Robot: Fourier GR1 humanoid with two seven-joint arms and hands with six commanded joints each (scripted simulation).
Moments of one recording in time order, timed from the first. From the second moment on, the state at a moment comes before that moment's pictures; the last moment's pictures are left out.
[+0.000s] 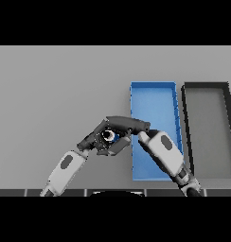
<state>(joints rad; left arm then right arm) -0.27 0.11 -0.48 -1.58 0.04 -0.32 -0.05 -0.62 -0.12 0.39 -1.67 -0.41 0.64 0.40</state>
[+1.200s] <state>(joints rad) -0.29 0.15 -0.47 -1.54 -0.07 -0.40 -0.06 -0.53 0.00 0.33 -1.74 -0.31 0.69 0.35</state>
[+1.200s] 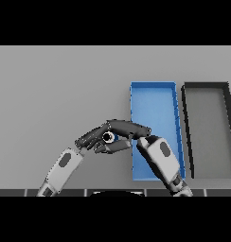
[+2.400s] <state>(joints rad) -0.25 0.15 -0.45 -1.57 -0.03 -0.39 0.07 -1.05 -0.15 0.05 -1.56 -0.77 0.36 0.49</state>
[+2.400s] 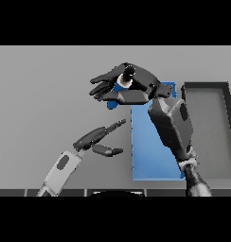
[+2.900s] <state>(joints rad) -0.23 0.17 -0.45 -1.60 -0.04 -0.38 0.10 -1.03 -0.29 -0.11 -1.15 -0.52 0.33 0.46</state>
